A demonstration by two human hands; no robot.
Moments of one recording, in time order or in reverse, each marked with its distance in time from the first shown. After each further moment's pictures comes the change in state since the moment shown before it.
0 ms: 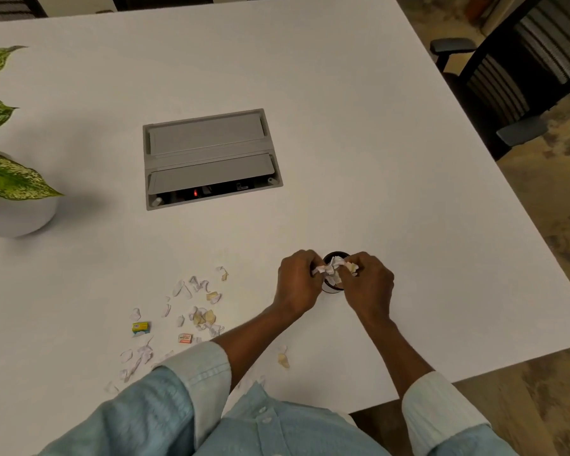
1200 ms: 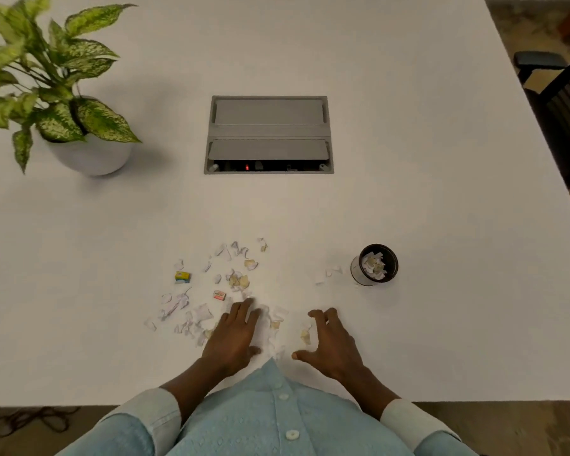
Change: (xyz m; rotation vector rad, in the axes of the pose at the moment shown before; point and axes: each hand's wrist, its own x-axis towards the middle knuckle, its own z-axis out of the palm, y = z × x) left_hand -0.189 -0.169 -0.068 0.737 -0.380 -0.181; right_hand -0.136 0.048 0.081 -0.332 -0.841 -0.269
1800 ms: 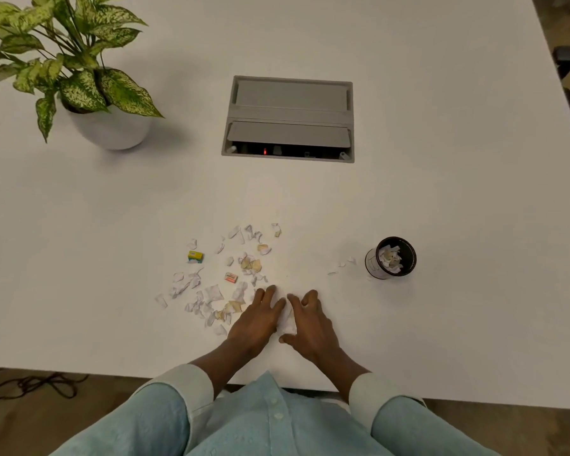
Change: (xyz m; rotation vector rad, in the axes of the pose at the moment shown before) left_hand 0.010 0.025 0.008 -0.021 0.035 0.045; right_hand 0.025 -0.050 0.042 -0.180 -0.020 -0.105
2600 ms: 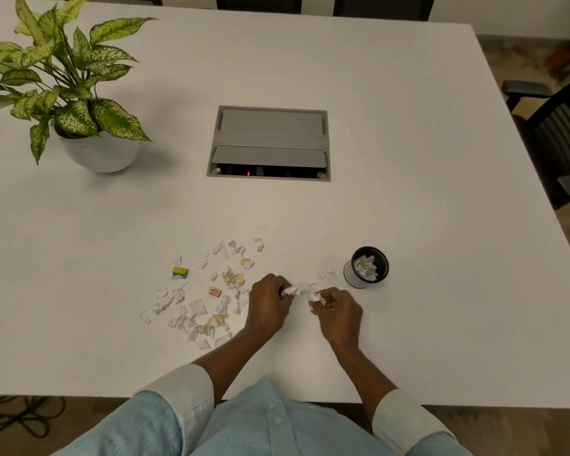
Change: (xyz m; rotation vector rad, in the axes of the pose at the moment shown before) left_hand 0.038 0.066 -0.067 -0.668 0.473 -0.230; right_hand -0.016 0.048 -0.065 0.762 0.602 0.252
